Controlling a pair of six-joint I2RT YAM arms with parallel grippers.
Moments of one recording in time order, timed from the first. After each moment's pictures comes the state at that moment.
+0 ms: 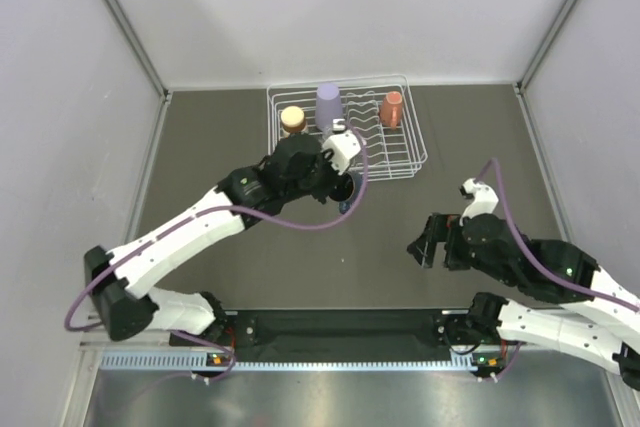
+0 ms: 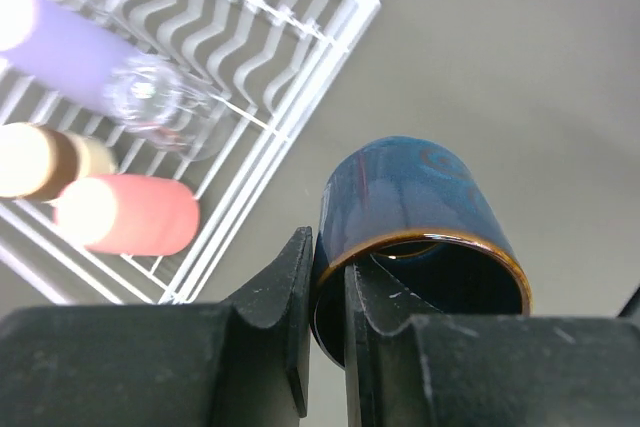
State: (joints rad) left arm -0.89 1.37 1.33 -0.52 -0.03 0.15; right arm 1.06 0.55 0.93 -1.09 0.39 0.86
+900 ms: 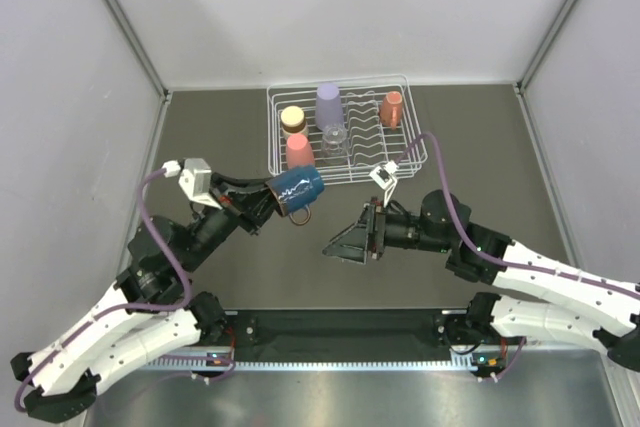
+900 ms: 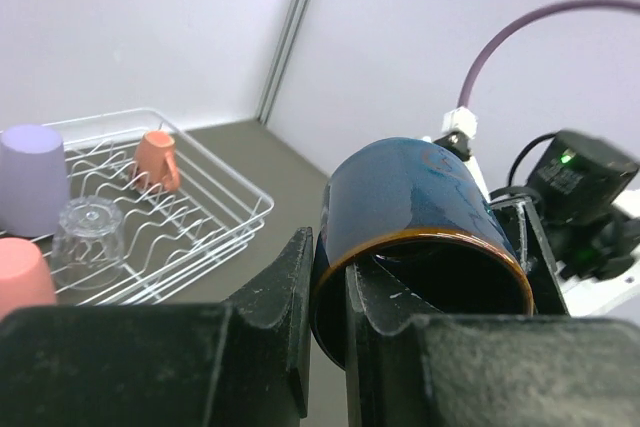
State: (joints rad) left arm -0.89 0.55 0.81 0.00 -0.07 -0.36; right arm 1.06 0.88 0.77 -0.02 -0.29 0.88
